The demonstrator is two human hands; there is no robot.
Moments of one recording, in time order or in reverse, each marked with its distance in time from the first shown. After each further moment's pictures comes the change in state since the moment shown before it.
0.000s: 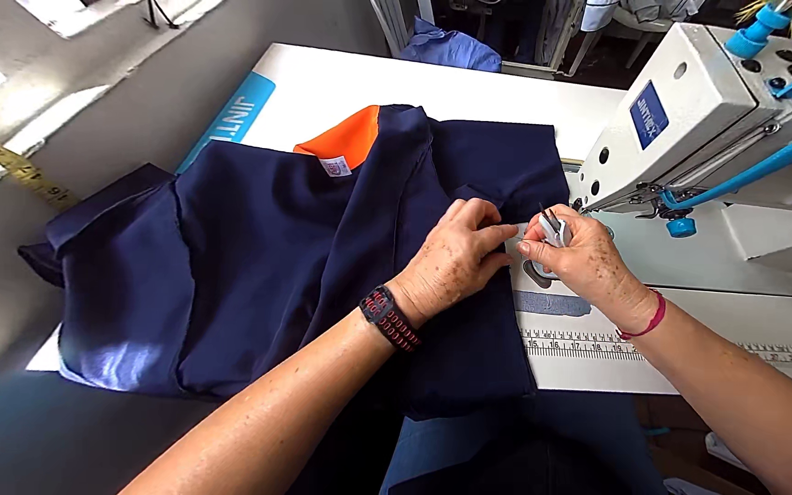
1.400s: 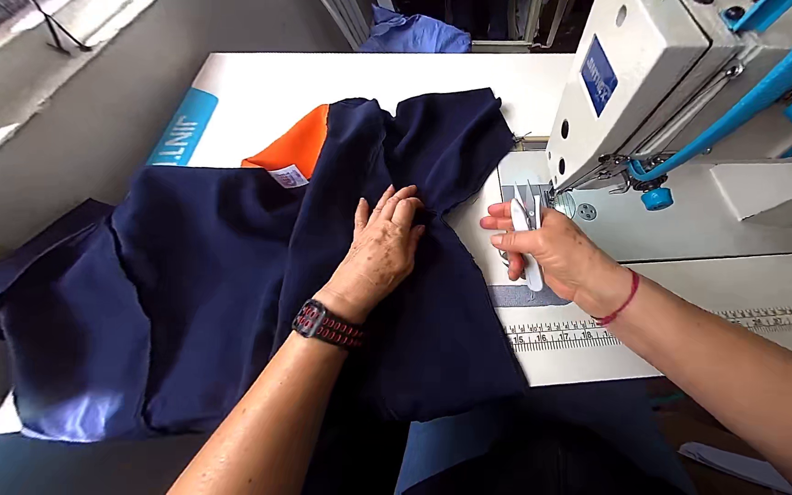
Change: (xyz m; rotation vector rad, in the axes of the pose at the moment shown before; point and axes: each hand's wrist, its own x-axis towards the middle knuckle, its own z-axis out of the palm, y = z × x) left_hand -0.019 -0.042 -0.010 0.256 -0.221 -0.315; right_hand 0.010 -0.007 0.004 0.610 -0.091 0.603
